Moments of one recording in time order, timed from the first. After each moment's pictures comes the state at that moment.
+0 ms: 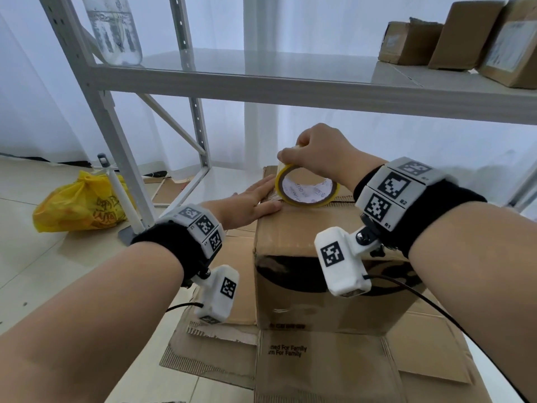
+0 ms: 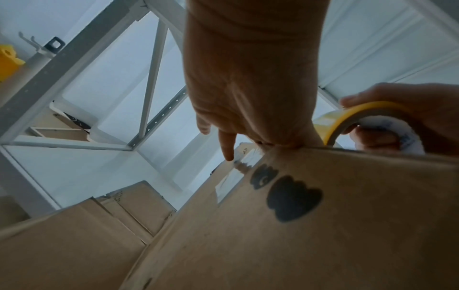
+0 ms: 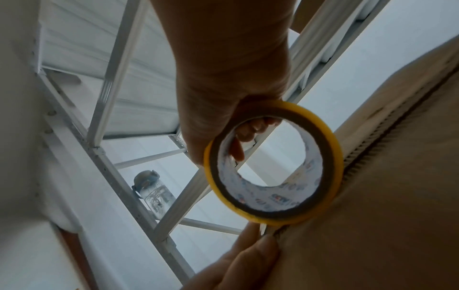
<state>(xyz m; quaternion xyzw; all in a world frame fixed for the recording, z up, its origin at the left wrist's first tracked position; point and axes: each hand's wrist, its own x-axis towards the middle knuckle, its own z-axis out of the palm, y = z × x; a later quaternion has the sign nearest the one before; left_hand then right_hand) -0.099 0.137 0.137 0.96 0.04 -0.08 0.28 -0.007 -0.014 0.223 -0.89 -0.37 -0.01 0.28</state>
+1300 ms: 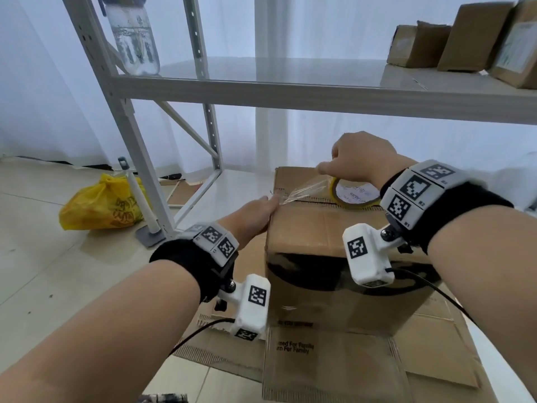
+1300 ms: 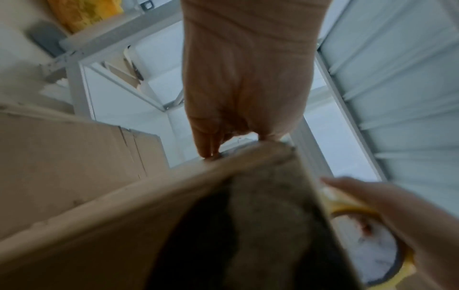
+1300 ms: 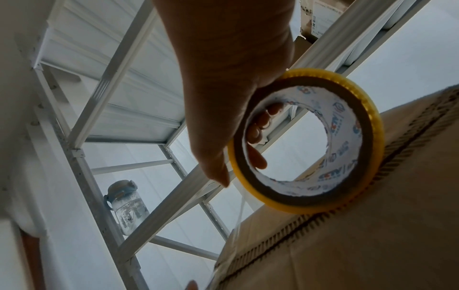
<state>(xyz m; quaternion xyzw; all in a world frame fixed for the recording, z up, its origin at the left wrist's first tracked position) -0.112 0.097 0.128 0.80 0.23 0.00 0.56 0.017 -0.051 0.222 -0.93 -0.36 -0.06 0.05</state>
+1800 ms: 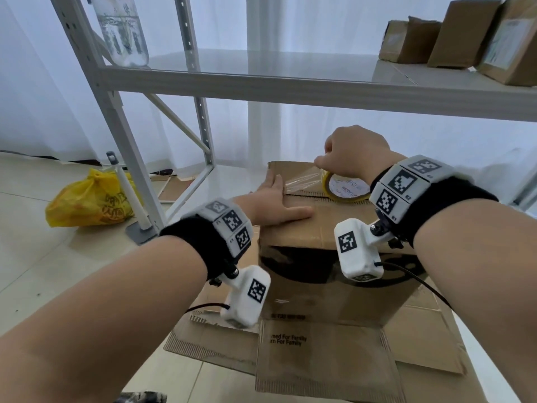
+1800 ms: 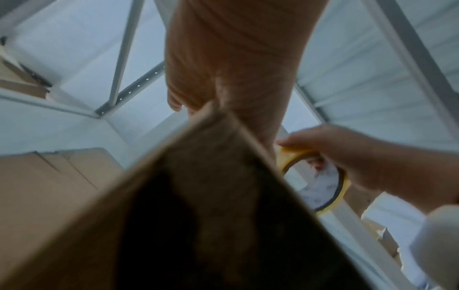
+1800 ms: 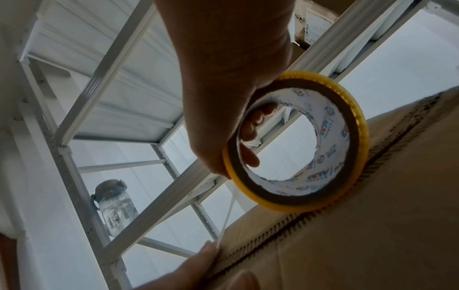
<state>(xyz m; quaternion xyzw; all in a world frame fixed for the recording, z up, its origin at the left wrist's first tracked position) -0.093 0.077 0.157 0.96 0.16 -0.11 0.20 0.013 -0.054 0.222 -0.93 -0.35 -0.10 0.05</state>
